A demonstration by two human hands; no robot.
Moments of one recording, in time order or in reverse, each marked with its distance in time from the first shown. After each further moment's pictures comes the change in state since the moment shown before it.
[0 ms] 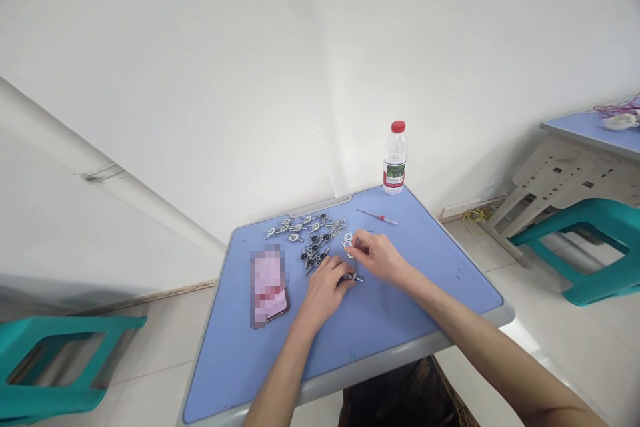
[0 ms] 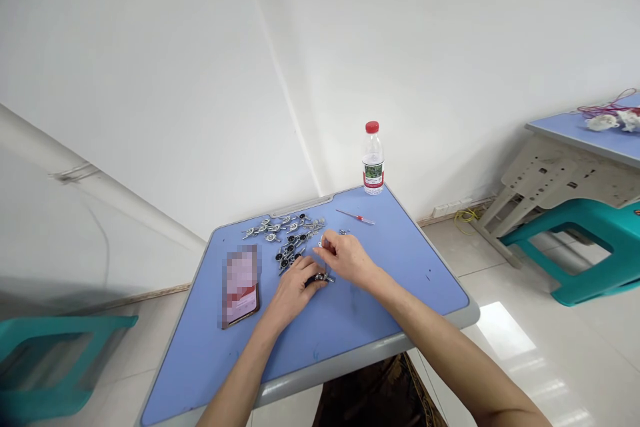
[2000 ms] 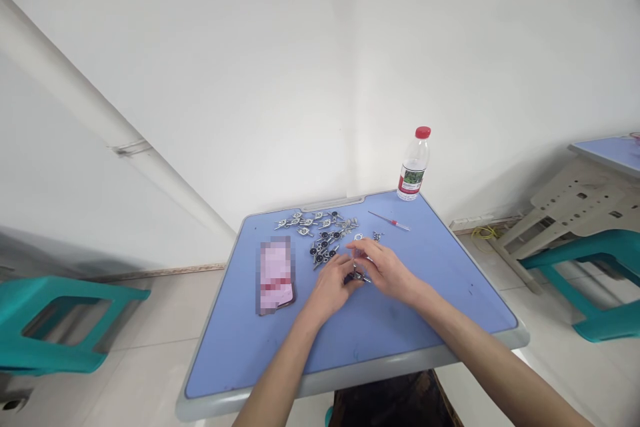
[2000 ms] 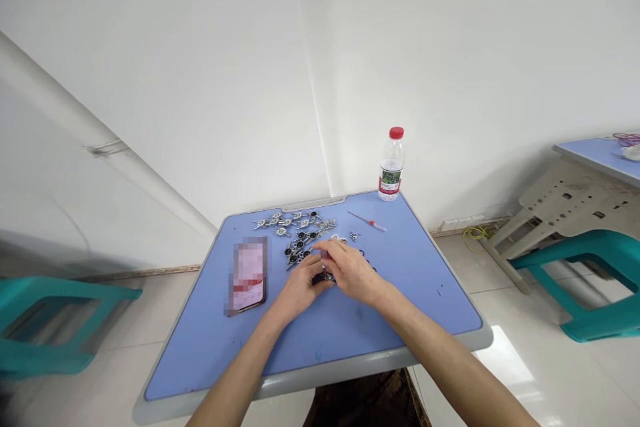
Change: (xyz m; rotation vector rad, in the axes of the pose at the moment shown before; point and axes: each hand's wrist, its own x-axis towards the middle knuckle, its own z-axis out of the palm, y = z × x) left_hand 0.000 -0.004 0.006 -0.146 0.051 -0.044; right_hand -0.010 -0.010 0.003 0.045 -0.125 -0.337
